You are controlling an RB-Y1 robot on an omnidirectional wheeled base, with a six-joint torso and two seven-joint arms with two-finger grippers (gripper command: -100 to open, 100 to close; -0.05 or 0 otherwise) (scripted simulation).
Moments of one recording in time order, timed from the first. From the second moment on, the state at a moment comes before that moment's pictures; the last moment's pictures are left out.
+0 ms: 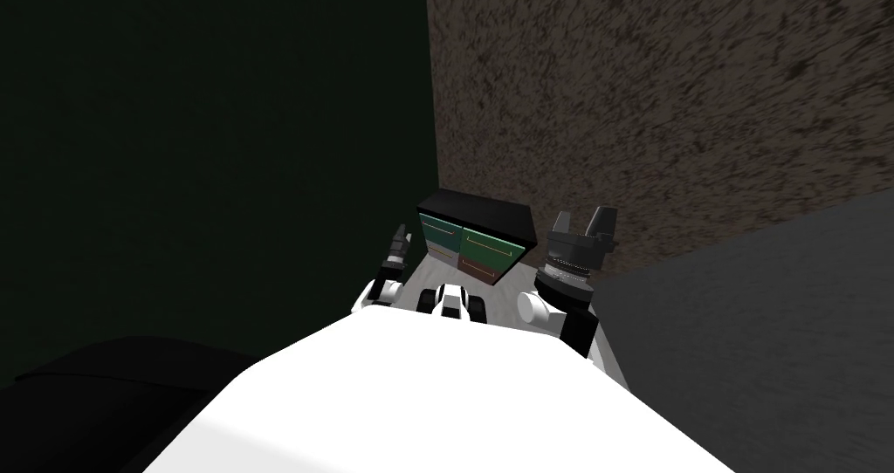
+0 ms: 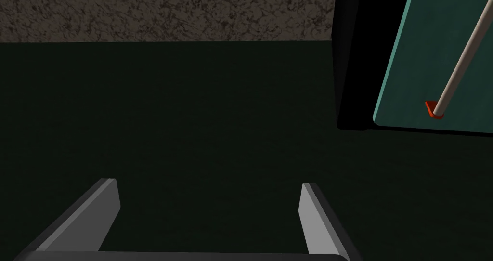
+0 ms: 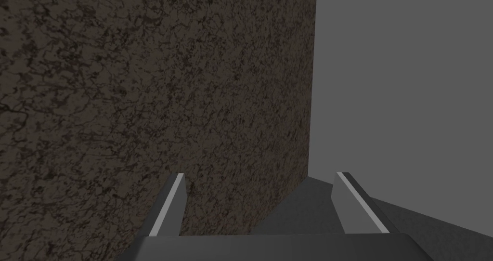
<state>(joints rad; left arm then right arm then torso) 0.40 0.16 -0.07 -1.82 0.09 -0.41 -0.01 0.48 0.01 0.01 -2.31 -0.09 -0.59 0.16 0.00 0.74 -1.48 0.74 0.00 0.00</state>
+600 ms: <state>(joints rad) 0.33 0.16 -0.12 -1.61 0.07 -0.42 -0.01 0.48 0.01 0.01 -2.31 -0.09 -0.59 0.16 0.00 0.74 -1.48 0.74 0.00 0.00</state>
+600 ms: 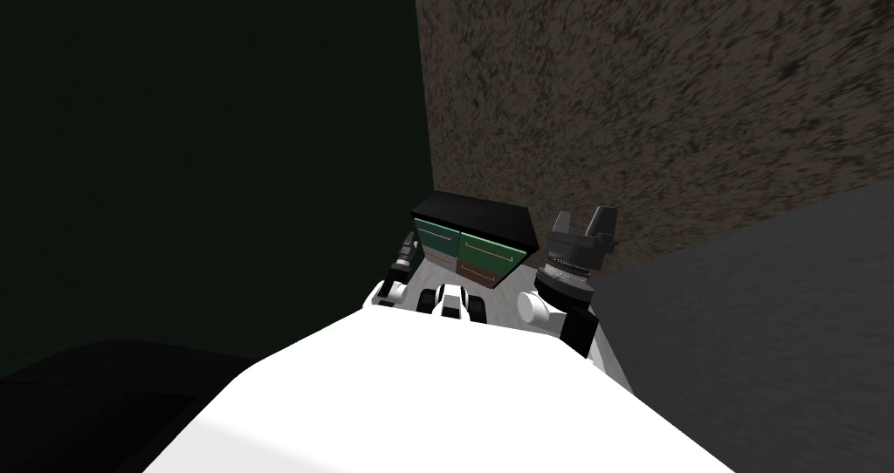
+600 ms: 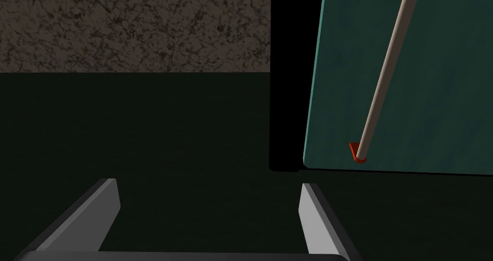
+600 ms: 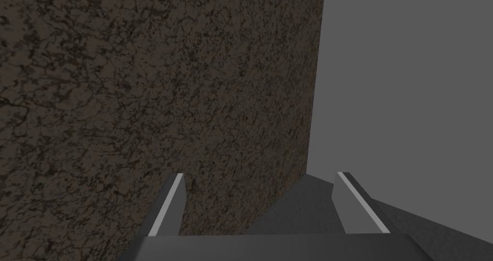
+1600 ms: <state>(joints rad) 0.23 0.14 -0.18 -1.31 0.05 -0.42 0.01 0.48 0.01 0.01 -2.31 -0.09 -0.59 0.16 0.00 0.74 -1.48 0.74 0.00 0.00</state>
